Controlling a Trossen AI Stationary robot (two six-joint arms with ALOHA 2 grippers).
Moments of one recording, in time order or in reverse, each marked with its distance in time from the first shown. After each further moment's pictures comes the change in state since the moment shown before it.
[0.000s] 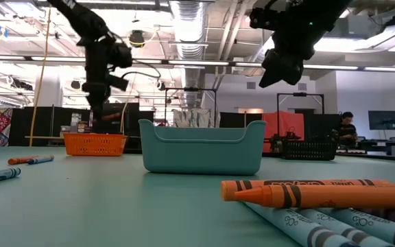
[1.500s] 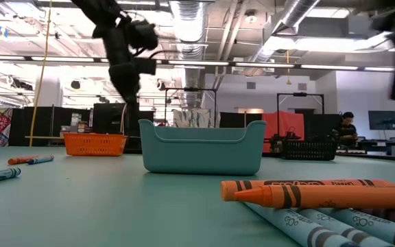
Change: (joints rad) left arm -0.396 -0.018 -0.010 0.152 0.155 -0.289; right arm 0.447 0.000 0.000 -0.347 -0.614 0.424
